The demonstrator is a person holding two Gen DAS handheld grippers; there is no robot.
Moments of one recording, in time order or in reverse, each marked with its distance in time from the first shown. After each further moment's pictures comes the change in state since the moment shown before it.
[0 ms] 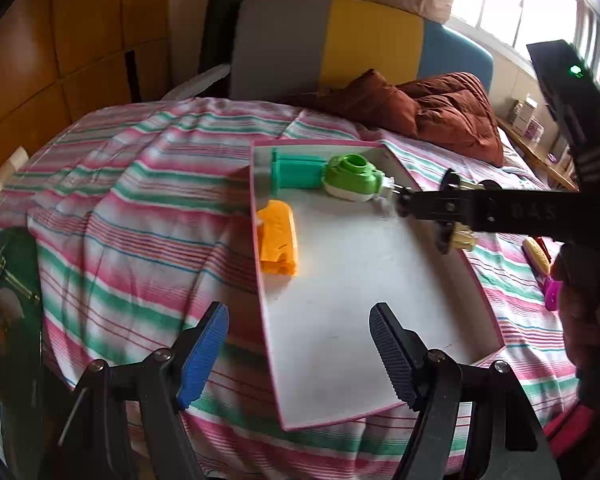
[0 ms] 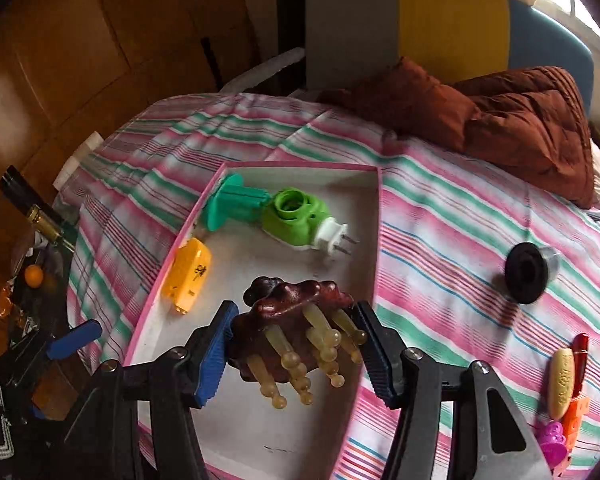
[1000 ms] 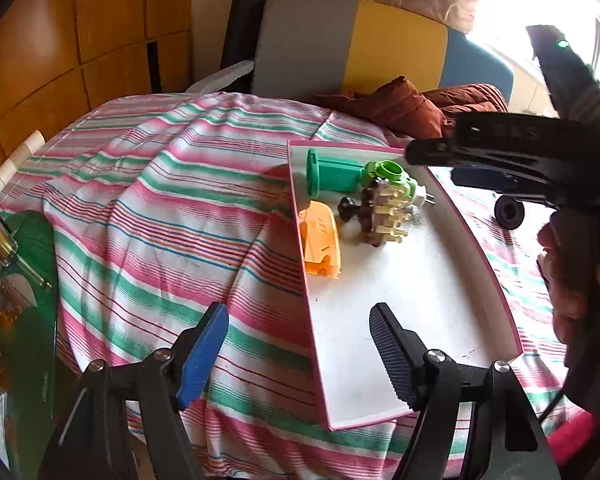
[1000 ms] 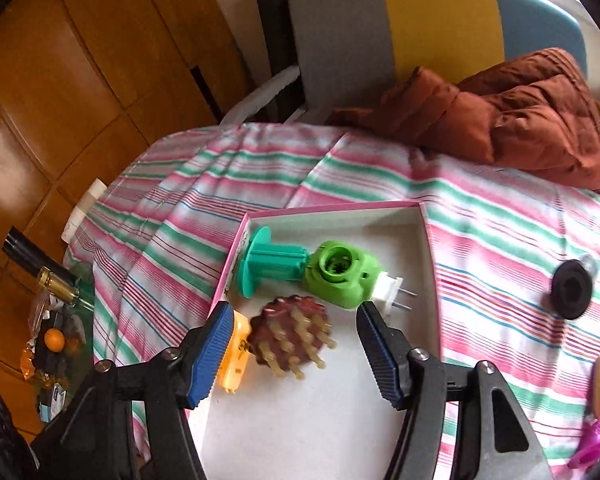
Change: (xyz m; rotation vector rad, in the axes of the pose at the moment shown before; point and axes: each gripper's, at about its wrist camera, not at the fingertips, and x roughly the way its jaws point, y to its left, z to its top) left arm -0.004 0.022 -0.001 -0.043 -0.005 0.031; right arm 0.017 0.015 0.034 0.126 -0.092 0.042
